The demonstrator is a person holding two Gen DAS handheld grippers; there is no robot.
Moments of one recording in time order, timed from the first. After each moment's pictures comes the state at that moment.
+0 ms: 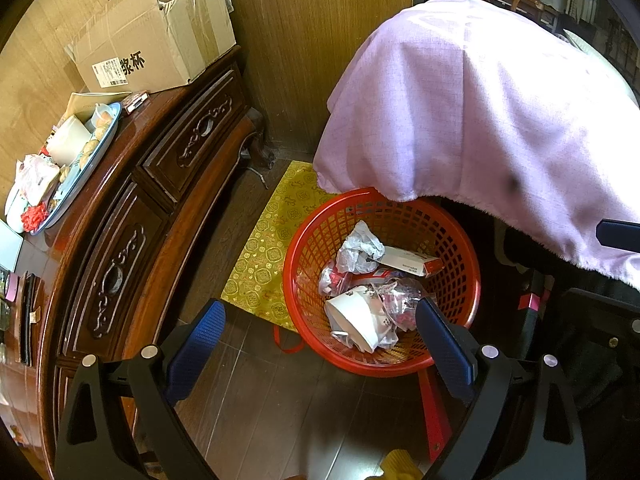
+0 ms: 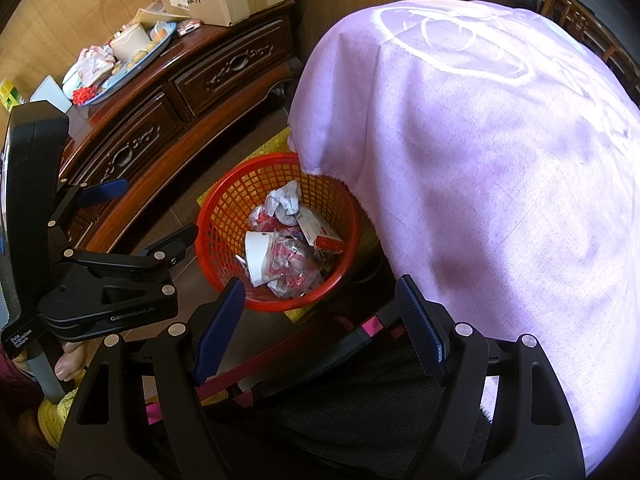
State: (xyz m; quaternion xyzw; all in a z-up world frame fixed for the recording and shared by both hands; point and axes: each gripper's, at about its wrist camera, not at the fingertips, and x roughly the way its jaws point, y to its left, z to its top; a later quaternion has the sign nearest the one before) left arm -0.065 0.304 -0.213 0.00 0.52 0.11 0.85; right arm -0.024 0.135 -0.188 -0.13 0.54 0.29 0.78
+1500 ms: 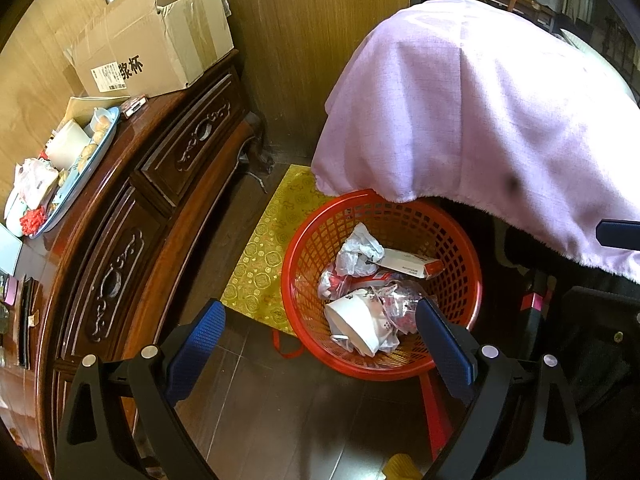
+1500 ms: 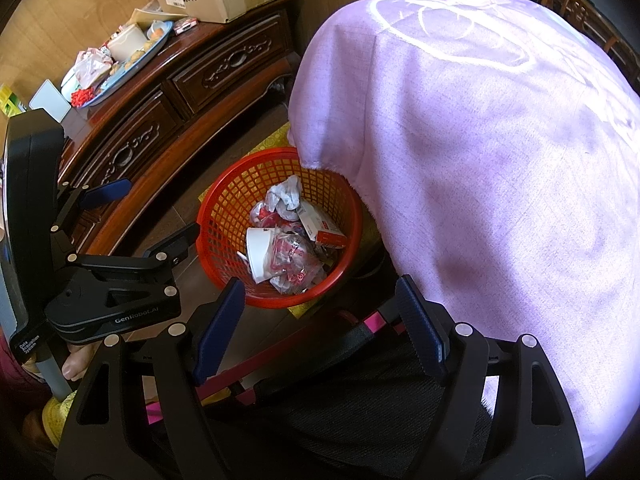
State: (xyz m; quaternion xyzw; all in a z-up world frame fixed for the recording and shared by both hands) left arm -0.064 0.304 -0.218 0.00 0.51 0.11 0.85; right arm -0.024 0.130 -0.191 -0.12 0.55 0.29 0.78
